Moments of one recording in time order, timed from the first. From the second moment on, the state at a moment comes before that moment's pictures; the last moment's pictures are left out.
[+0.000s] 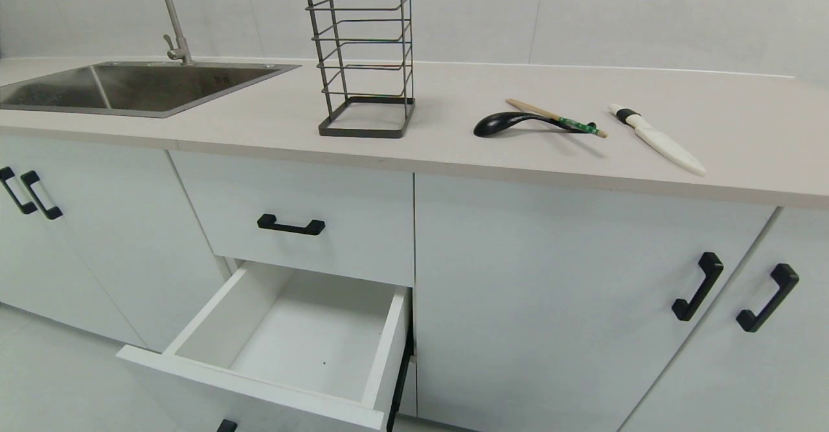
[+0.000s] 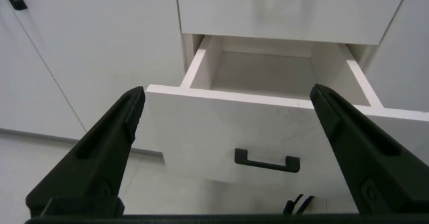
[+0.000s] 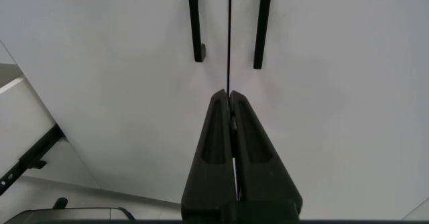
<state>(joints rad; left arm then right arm) 0.00 0.00 0.00 0.00 -0.05 0.03 0.00 0.00 0.00 0.01 0.00 0.01</state>
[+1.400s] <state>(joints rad) 0.00 0.00 0.00 0.00 -0.03 0.01 0.00 0.00 0.00 0.01 -0.01 0.01</state>
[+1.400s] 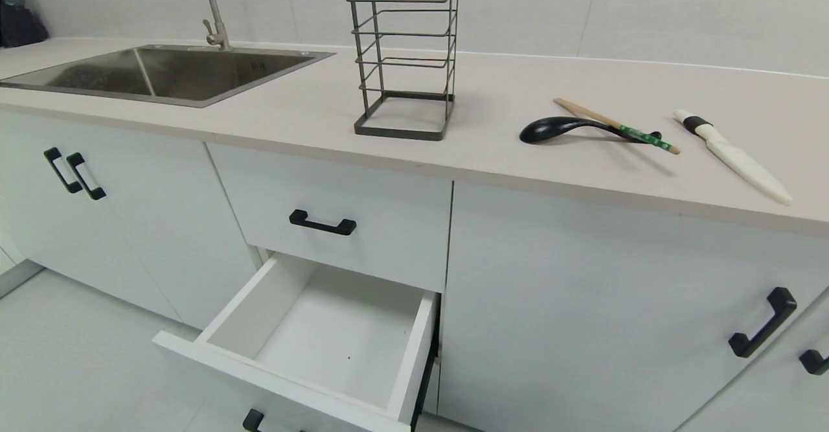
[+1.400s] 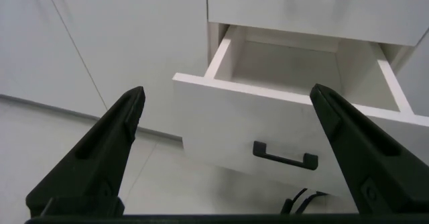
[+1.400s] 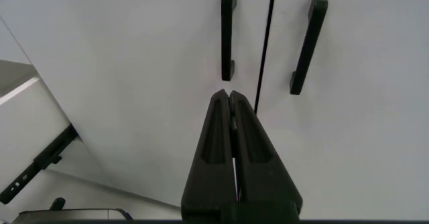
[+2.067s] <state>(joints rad) 0.00 0.00 0.00 0.00 -0.03 0.01 0.00 0.00 0.00 0.01 -0.01 0.01</state>
